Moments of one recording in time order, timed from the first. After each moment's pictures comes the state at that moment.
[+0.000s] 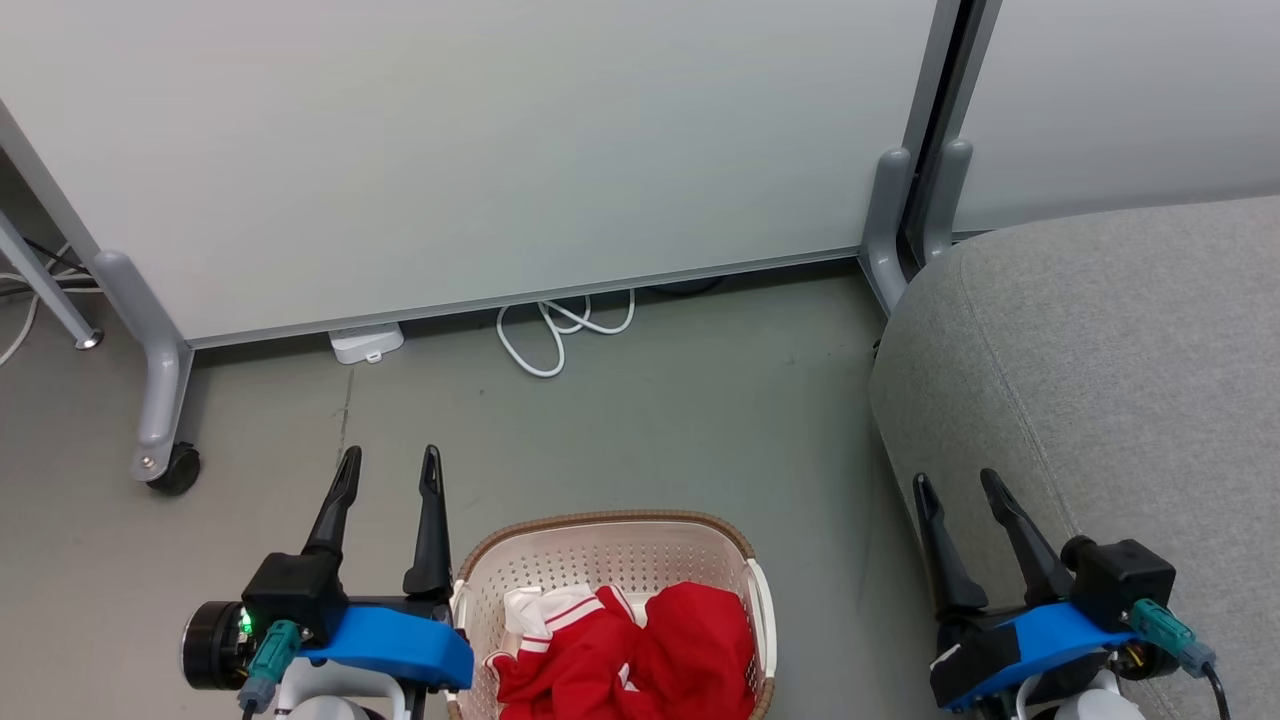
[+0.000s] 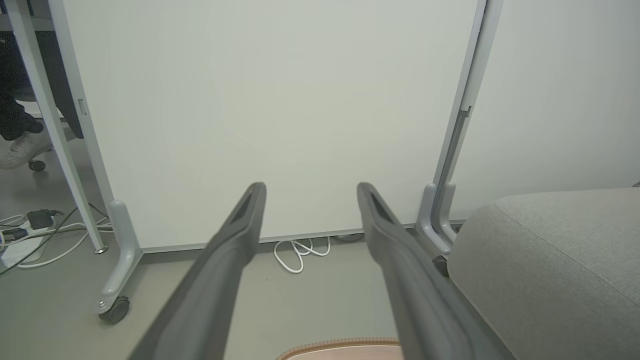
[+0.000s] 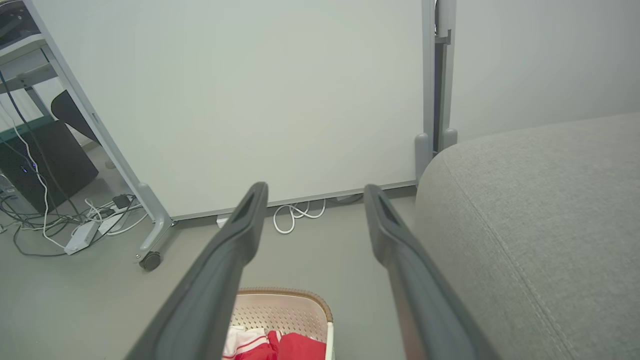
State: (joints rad) left arm -0.09 0.05 -0.11 0.23 -0.17 -0.05 -0.23; right arm -0.12 -0.05 0.06 0.33 0.25 0.13 -0.23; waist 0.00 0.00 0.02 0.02
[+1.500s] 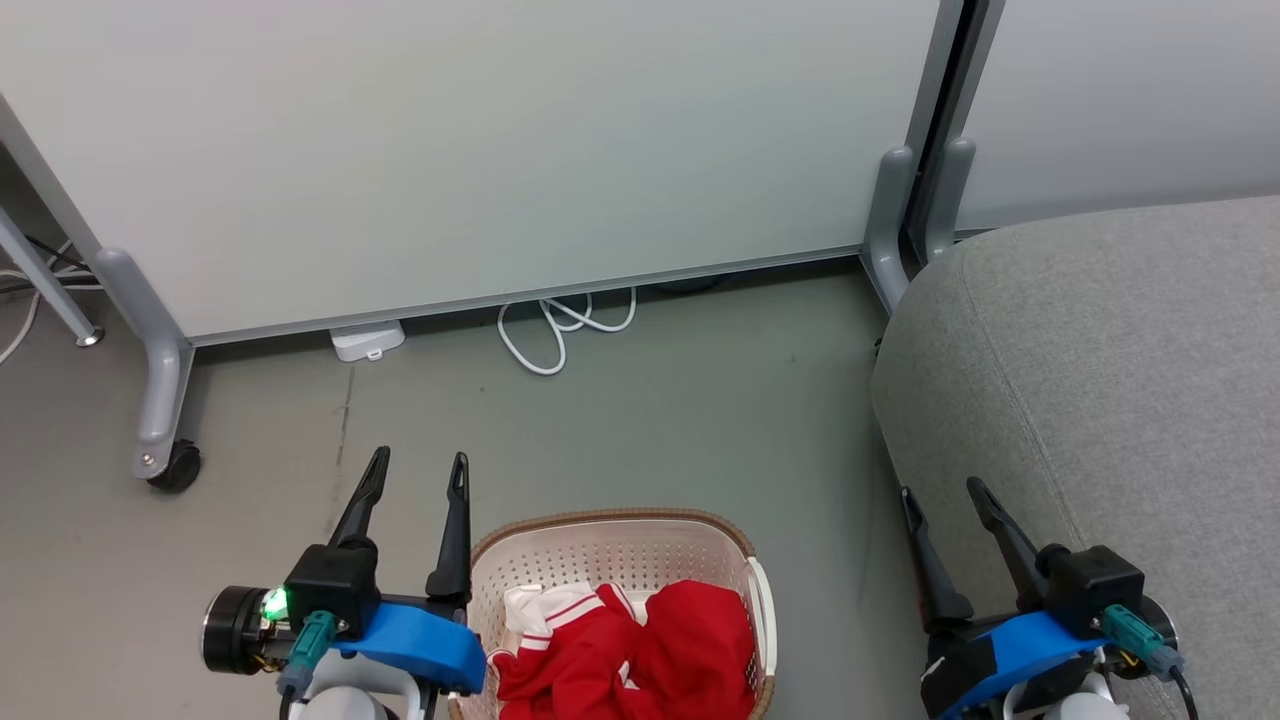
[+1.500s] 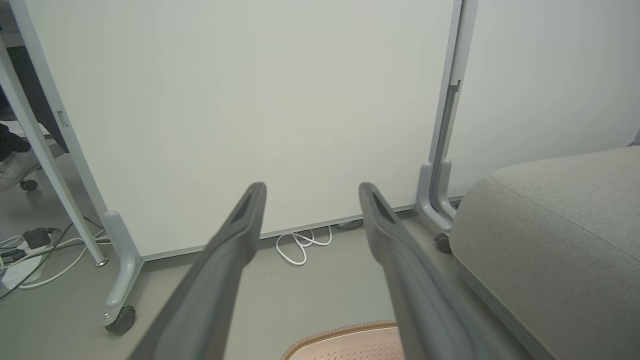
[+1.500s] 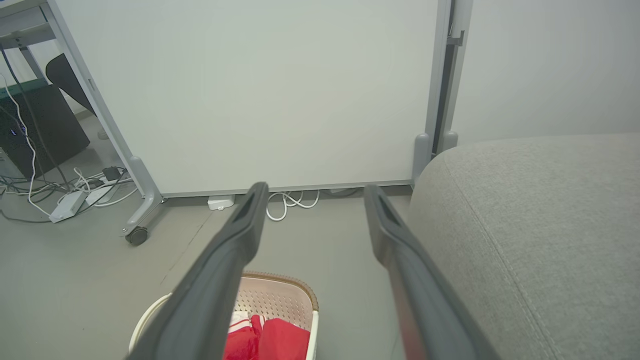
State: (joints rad) left arm -0.12 0.05 -0.13 0.32 -0.09 -0.08 -0.26; right arm -0.13 -0.05 0.07 0.38 0.15 0.13 -0.26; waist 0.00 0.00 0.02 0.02
